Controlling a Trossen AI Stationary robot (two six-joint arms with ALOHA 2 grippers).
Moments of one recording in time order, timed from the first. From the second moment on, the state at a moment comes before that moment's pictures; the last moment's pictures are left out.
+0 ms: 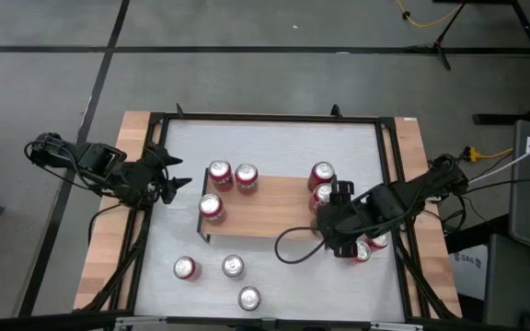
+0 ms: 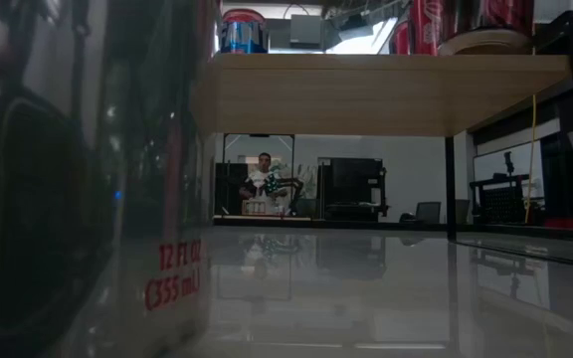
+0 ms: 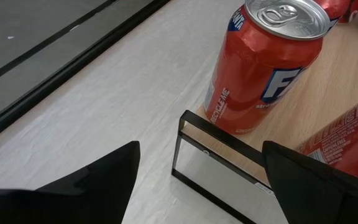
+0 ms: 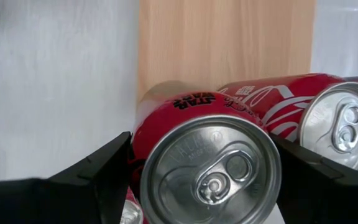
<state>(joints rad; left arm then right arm) -0.32 0.69 0.91 -1.05 -0.62 -0.70 0.49 1.67 1.89 -1.57 0.25 0.42</state>
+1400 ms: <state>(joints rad) -0.32 0.69 0.91 -1.05 -0.62 -0.70 0.48 1.67 1.83 -1.56 0.23 0.41</state>
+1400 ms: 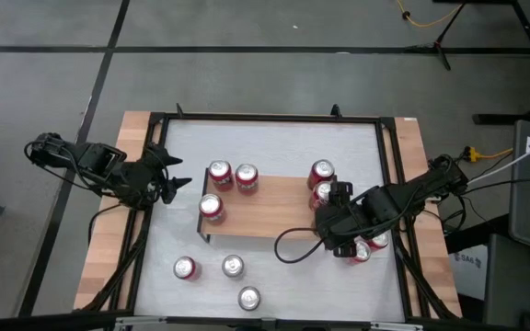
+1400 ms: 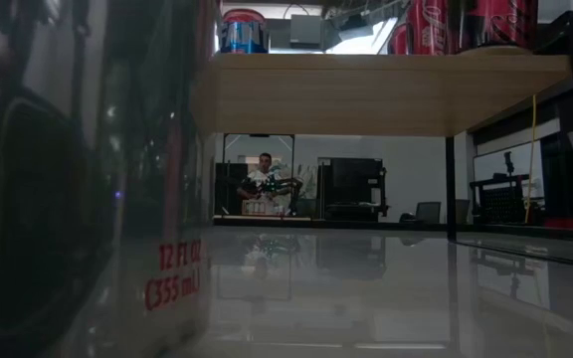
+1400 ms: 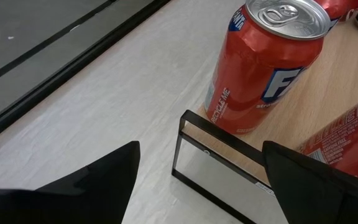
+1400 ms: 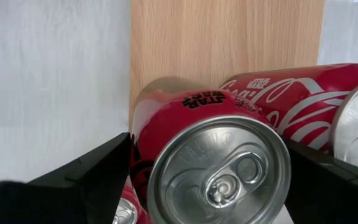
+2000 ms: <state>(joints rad) -0.32 0.69 0.91 -1.05 -0.62 -0.70 0.48 1.68 1.83 -1.56 0.25 0.41</state>
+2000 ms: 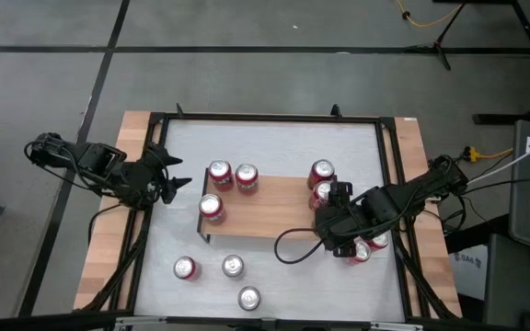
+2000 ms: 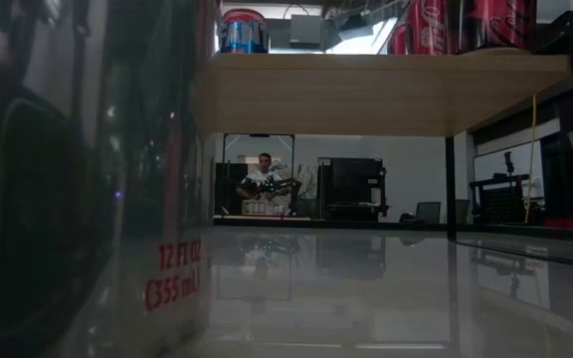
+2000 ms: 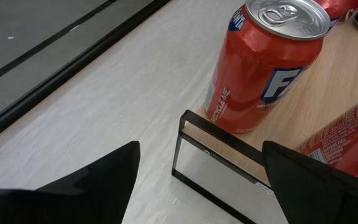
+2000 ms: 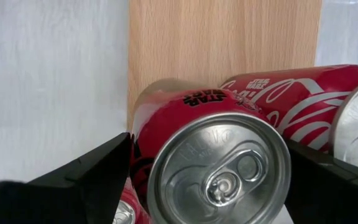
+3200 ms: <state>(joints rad) -0.32 0.69 0.91 -1.05 -0.62 -0.70 0.48 1.68 1.83 -1.52 0.22 0.41</state>
